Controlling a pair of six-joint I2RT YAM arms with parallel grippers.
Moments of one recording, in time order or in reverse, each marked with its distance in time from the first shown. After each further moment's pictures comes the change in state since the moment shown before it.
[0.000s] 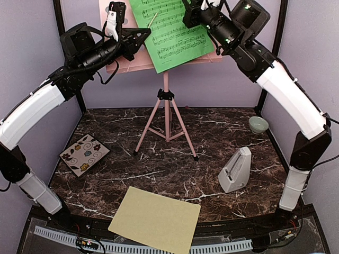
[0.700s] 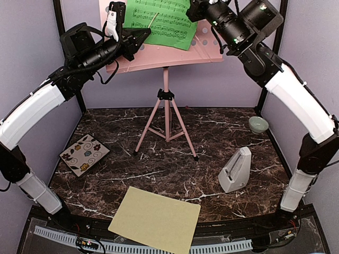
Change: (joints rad) left arm 0.001 0.000 -0.001 0.005 0.006 0.012; right arm 0.066 -0.091 -0.097 0.129 0.015 -0.003
